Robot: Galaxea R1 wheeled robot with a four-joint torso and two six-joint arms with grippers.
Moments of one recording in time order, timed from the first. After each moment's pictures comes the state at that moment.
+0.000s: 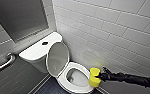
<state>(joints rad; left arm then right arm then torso) 1.48 2.63 -2.03 -0.10 0.04 0.28 -0.43 2.52 -1.75 0.07 -0.23 0.50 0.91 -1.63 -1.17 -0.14</state>
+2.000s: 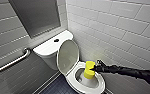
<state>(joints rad) 1.50 2.66 -2.05 -0.10 0.04 0.28 -0.33 2.62 -1.83 0.07 -0.25 0.50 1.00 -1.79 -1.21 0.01</state>
